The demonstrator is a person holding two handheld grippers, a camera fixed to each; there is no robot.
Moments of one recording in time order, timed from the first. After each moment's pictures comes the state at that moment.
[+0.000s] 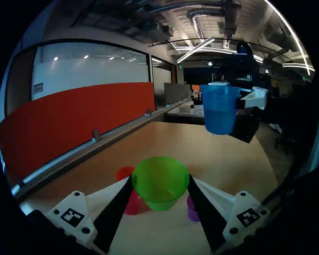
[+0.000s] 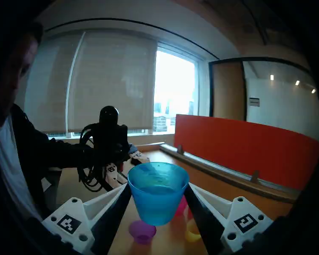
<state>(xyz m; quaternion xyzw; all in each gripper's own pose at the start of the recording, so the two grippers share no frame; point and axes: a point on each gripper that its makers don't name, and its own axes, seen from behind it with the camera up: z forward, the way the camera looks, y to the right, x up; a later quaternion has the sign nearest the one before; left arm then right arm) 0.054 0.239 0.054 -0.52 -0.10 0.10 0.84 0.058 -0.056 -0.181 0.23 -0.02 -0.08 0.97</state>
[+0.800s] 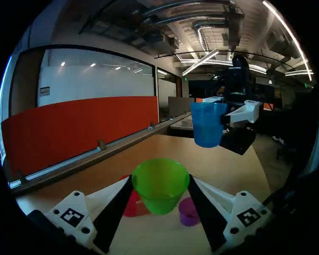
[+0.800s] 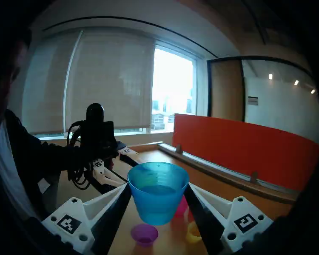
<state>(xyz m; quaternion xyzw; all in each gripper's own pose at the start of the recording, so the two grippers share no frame) 0.091 0.218 0.026 -0.51 -0.06 0.06 0.86 0.063 -0.040 -0.210 0.18 -0.02 -0.08 0.98</state>
